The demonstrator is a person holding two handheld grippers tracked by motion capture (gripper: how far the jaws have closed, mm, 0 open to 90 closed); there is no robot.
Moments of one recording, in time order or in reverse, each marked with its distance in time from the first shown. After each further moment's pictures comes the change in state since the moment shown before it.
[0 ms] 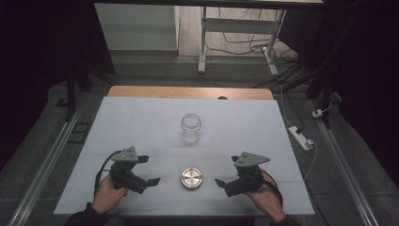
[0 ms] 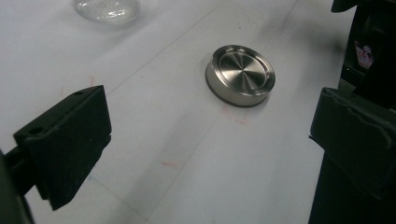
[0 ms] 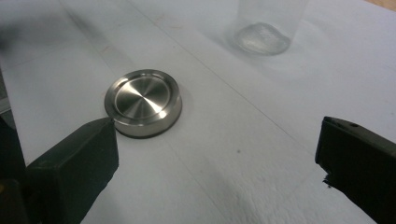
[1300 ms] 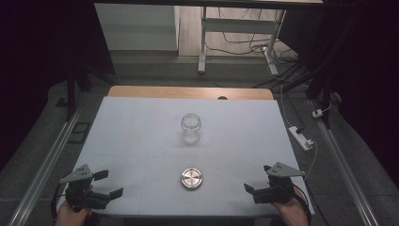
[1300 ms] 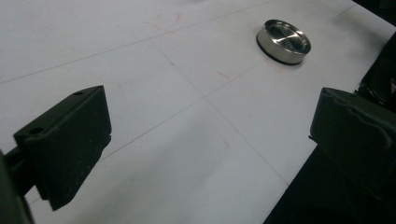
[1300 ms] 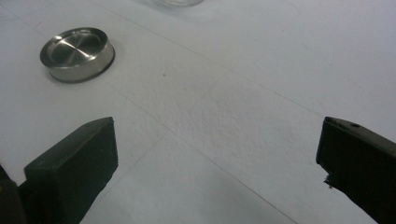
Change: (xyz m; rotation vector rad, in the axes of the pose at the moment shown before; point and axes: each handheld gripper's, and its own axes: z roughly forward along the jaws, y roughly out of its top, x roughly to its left) left arm 0.002 -0.081 -0.079 -0.088 0.171 -0.196; right arm -0.025 -0.056 -0.061 0.015 -0.178 0.156
